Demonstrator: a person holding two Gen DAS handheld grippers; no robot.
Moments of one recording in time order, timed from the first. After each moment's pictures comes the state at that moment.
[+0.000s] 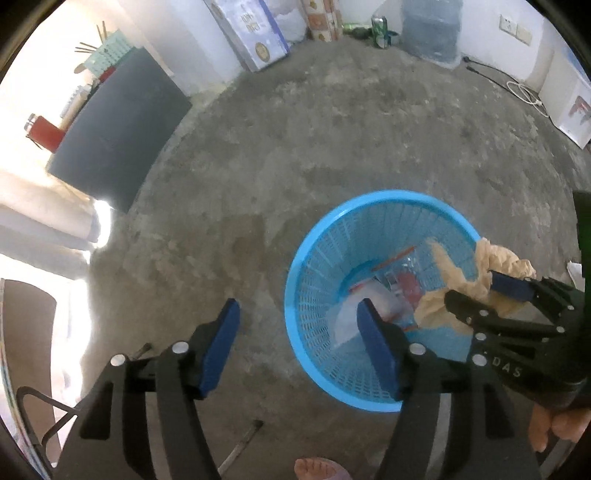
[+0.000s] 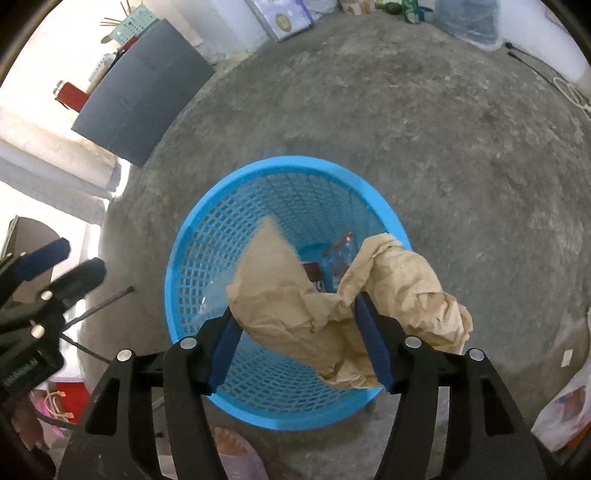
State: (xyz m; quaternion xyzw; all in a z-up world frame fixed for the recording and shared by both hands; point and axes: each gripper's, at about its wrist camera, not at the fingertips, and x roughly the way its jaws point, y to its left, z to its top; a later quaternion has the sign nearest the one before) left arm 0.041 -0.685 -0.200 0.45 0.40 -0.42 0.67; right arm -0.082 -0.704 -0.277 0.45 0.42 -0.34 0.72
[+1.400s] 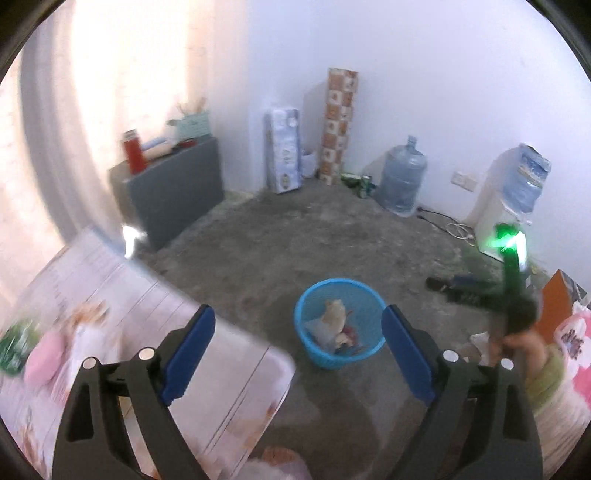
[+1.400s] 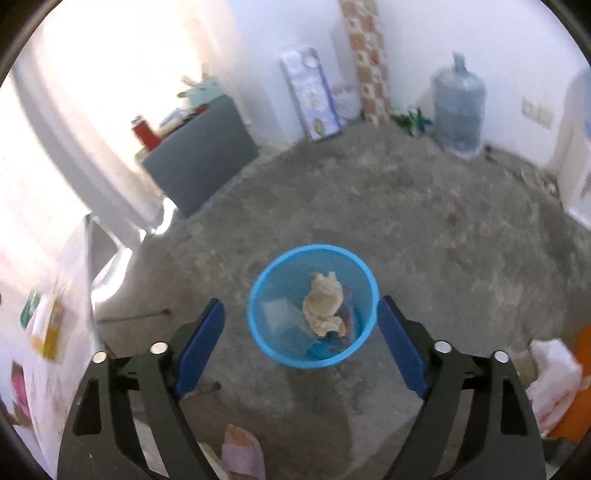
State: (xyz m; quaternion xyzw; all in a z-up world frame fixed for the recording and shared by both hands) left arm 0.014 -0.371 0.070 0.20 0.32 -0.52 0.77; right arm -0.140 -0.573 -0.072 0.31 0.31 -0.38 0.81
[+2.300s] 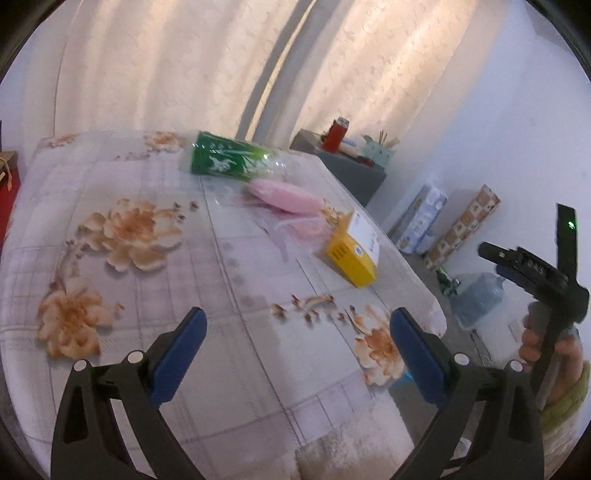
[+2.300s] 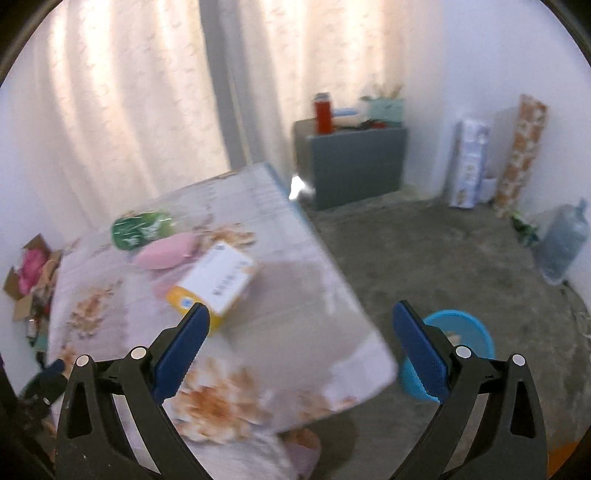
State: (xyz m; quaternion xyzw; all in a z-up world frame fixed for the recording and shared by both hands) left arm 0.108 -0.051 0.023 -0.08 0.38 -0.31 0.87; right arm 0.074 -0.400 0.012 0.15 0.35 -0.20 0.90
